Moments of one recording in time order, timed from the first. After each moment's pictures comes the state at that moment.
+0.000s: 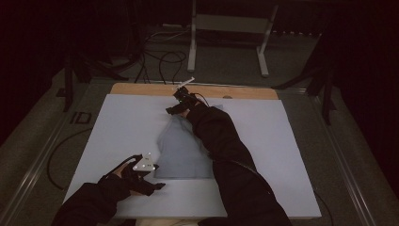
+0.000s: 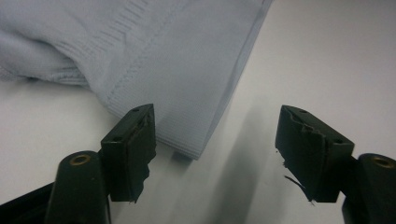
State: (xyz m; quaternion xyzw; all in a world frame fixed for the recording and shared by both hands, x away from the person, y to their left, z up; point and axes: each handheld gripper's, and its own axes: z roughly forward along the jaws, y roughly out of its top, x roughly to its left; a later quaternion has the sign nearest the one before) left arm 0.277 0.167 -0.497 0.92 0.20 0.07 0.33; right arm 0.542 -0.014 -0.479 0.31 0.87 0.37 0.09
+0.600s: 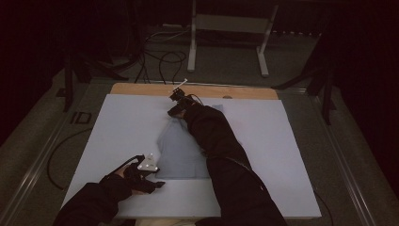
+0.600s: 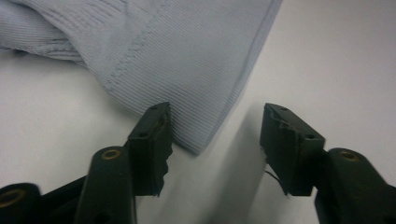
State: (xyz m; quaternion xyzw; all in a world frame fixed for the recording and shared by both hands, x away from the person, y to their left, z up) left arm 0.283 0.164 -0.509 0.92 0.22 0.06 0.31; right arm 0.560 0.000 -0.505 0.33 0.89 0.29 0.10
